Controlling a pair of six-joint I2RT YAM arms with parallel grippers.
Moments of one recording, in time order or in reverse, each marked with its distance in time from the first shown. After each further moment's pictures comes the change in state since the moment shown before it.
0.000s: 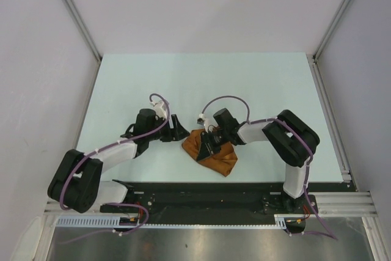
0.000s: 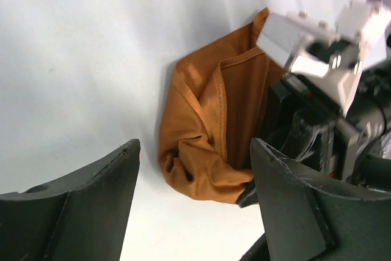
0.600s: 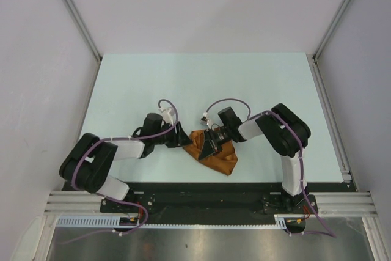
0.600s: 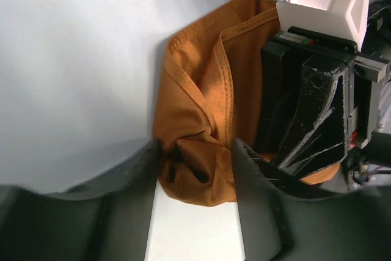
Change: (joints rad) left arm -0.043 0.178 -0.051 0.171 0.077 -0.031; right arm -0.100 0.153 0.018 0.122 -0.313 0.109
